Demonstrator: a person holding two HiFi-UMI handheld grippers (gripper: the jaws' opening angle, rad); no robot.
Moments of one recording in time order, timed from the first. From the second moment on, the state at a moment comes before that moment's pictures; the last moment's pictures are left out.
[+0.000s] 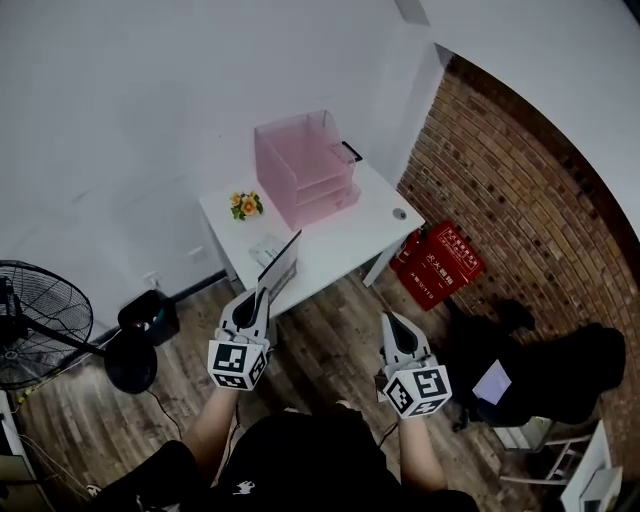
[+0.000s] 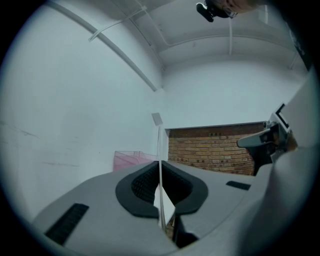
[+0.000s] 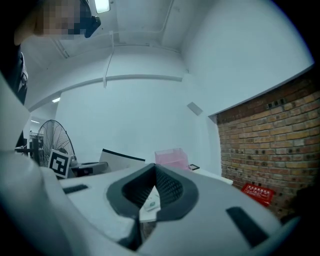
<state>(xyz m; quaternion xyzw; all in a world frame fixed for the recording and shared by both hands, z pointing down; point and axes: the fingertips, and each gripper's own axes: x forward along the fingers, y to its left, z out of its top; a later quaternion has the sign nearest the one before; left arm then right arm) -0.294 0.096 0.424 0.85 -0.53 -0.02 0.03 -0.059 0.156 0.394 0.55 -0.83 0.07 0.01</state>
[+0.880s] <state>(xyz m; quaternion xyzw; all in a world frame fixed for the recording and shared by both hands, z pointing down) -0.224 0.005 0.453 0.83 -0.56 0.04 0.01 0.000 0.032 0.423 0.51 -0.85 0.11 0.00</state>
